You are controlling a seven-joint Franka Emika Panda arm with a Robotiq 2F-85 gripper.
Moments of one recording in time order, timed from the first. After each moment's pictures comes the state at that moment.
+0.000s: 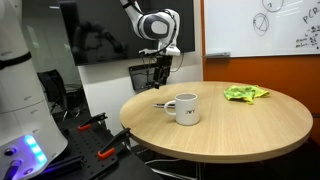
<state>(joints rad) -0.03 0.30 0.00 -2.27 0.32 2.43 0.90</state>
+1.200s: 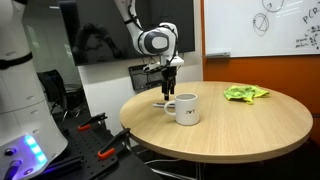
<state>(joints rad) 0.06 0.43 -0.09 -2.29 0.24 2.71 0.90</state>
